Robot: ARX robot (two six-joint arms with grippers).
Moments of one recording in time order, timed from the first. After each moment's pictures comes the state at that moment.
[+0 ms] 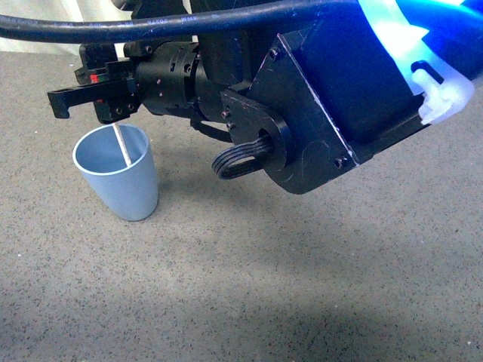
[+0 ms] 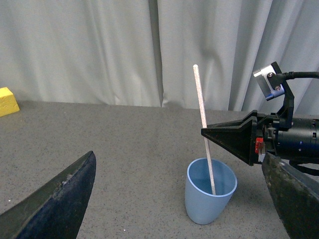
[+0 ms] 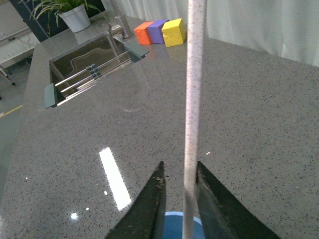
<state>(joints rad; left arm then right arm) 0.00 0.00 0.02 0.00 0.00 0.00 0.67 2.32 1.28 0.86 -0.49 0.20</state>
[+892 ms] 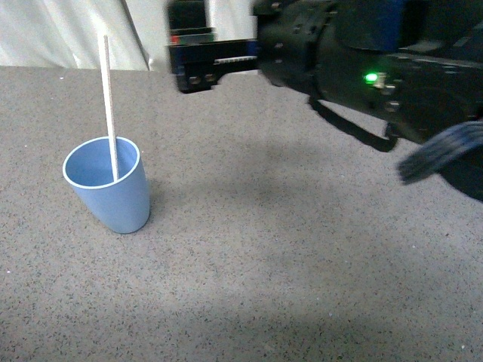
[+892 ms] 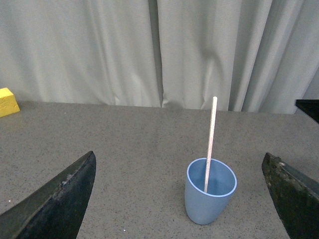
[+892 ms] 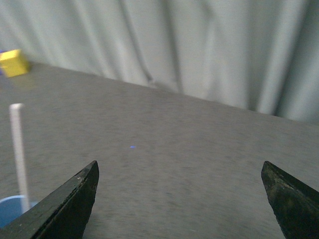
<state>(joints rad) 0.00 0.00 0.02 0.00 0.00 0.00 0.49 1.95 0.87 0.88 0.00 0.10</state>
